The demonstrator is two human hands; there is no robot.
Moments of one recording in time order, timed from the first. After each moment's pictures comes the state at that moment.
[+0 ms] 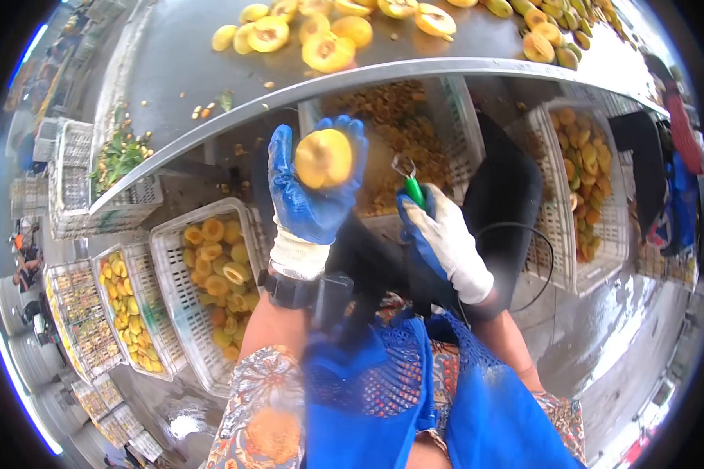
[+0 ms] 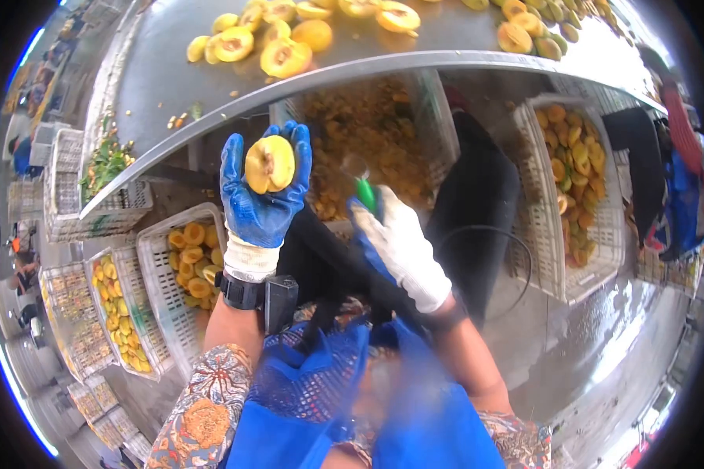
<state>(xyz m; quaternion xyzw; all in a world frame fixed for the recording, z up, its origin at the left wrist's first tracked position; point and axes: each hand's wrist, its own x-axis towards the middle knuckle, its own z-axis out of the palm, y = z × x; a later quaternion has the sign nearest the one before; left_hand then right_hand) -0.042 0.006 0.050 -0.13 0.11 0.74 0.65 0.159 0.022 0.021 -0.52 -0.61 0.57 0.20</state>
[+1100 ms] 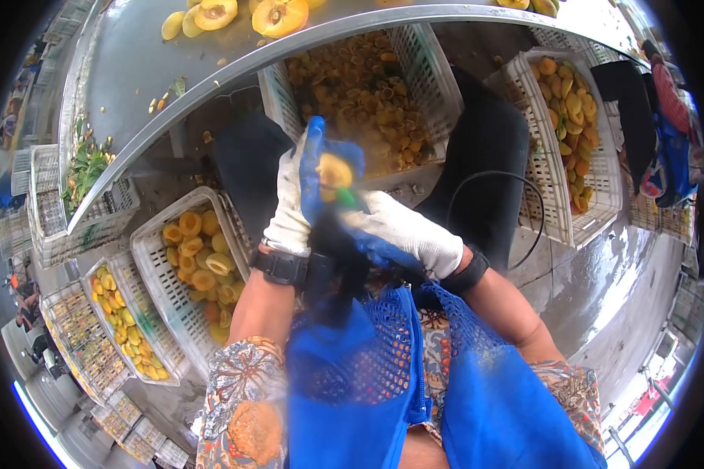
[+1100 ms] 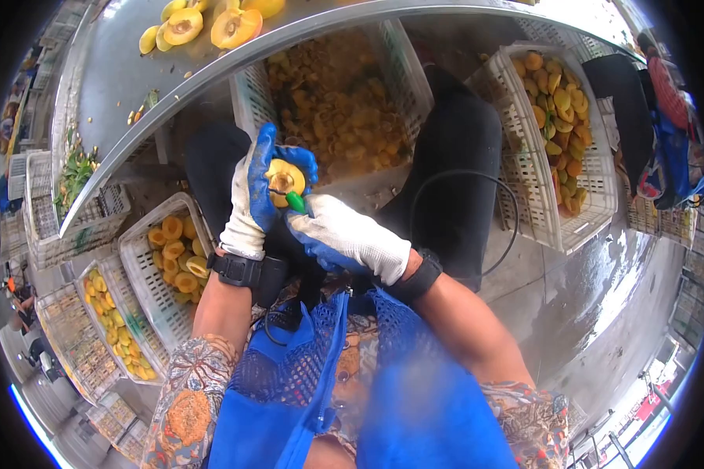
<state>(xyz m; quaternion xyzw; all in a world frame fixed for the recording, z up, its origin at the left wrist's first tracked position) -0.030 -0.011 -0.009 0.22 0.55 0.53 0.61 0.142 0.000 0.031 -0.37 -0.44 0.82 0.01</state>
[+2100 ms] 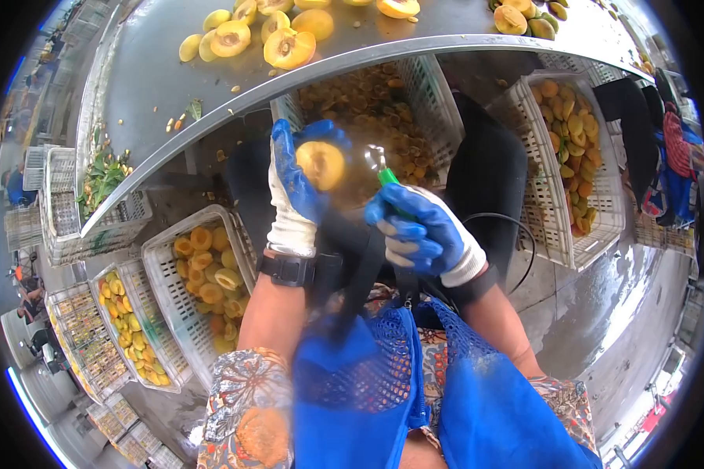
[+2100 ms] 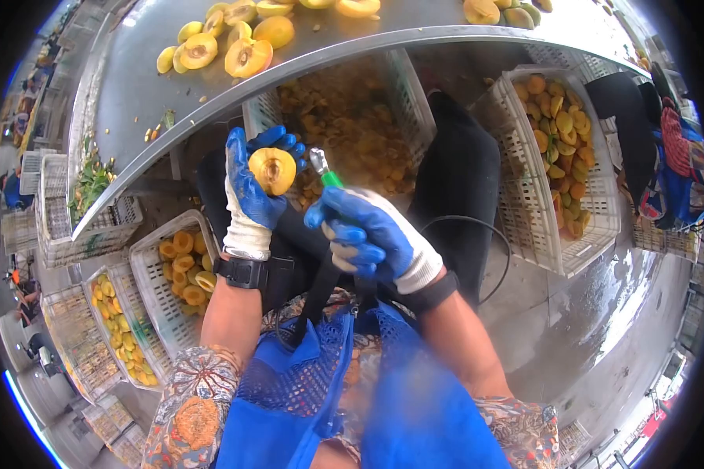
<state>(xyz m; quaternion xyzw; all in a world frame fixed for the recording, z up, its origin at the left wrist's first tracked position) -0.036 0.022 -0.002 0.13 0.43 0.68 0.58 0.176 0.026 0.035 -0.14 -0.12 0.97 0.17</state>
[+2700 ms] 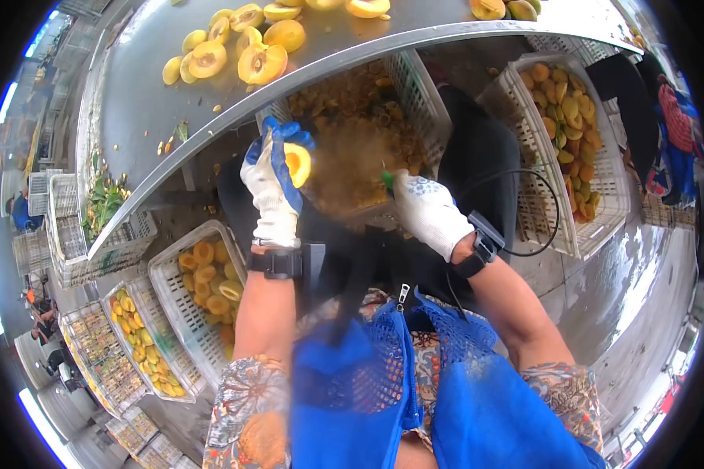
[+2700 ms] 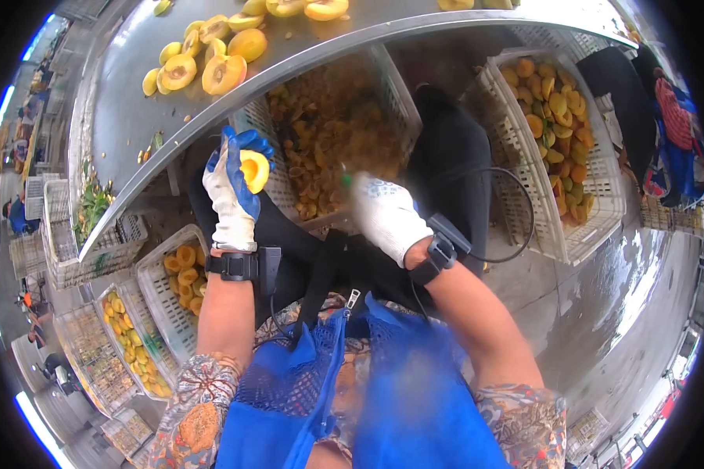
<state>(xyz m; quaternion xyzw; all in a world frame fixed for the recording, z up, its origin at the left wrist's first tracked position) -0.042 0.048 -0.003 0.15 0.52 0.71 0.45 0.180 0.045 -0.005 -0.47 -0.81 0.35 0.08</state>
